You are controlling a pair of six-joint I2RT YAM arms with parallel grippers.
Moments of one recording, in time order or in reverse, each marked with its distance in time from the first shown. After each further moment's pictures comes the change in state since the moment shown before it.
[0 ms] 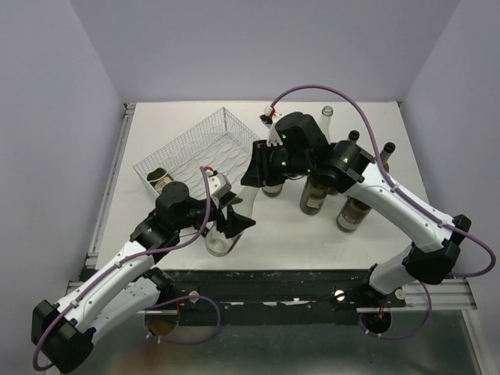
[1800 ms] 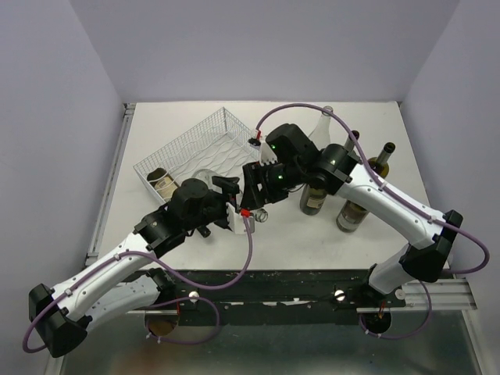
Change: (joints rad) left arm -0.162 0.073 0.159 -0.295 -0.391 1.180; right arm 0.006 0.024 -0.058 -0.108 -0.190 -0.085
